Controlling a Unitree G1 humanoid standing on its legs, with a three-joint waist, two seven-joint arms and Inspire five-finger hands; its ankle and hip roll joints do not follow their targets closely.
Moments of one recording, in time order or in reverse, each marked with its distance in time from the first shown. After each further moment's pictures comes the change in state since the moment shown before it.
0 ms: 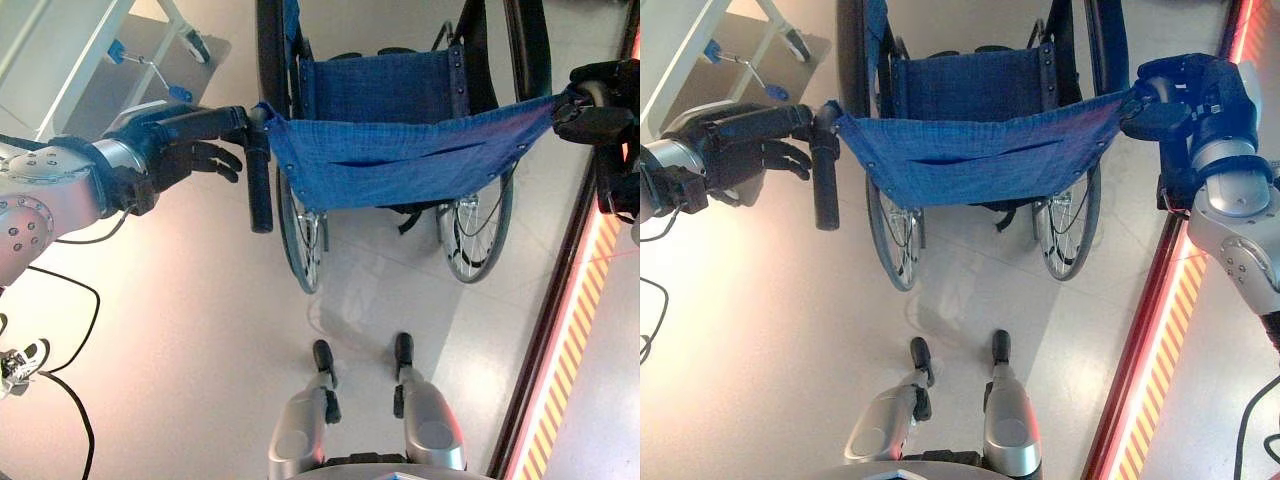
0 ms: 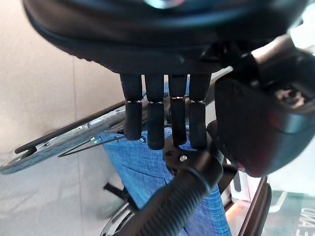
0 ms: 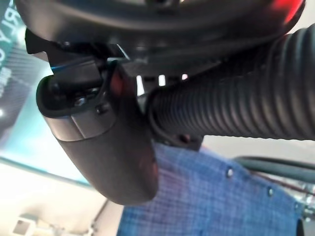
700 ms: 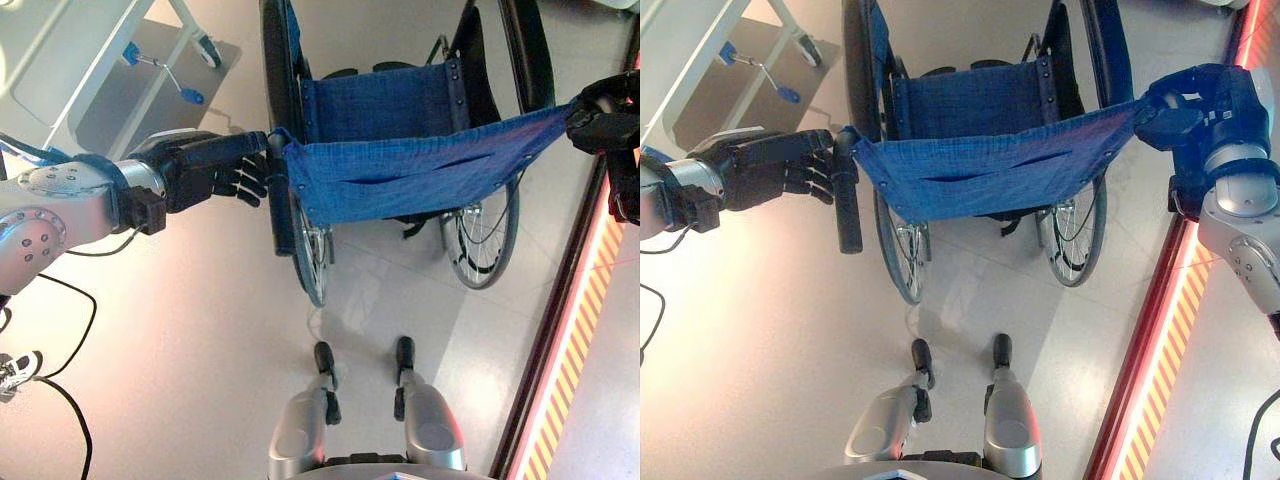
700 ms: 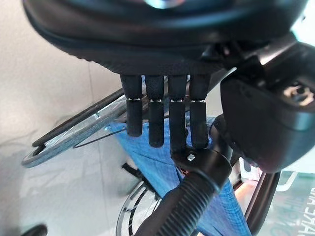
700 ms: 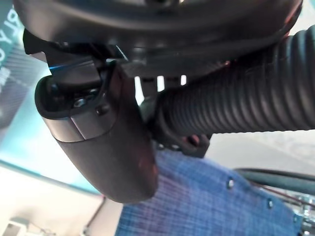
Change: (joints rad) left arm 0.013 0.021 -0.056 -0.075 -0.023 -0.009 -0.004; right arm 0.000 -0.014 0.016 0.038 -0.005 0.005 -0.009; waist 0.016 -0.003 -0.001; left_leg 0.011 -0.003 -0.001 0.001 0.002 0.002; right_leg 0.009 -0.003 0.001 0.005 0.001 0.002
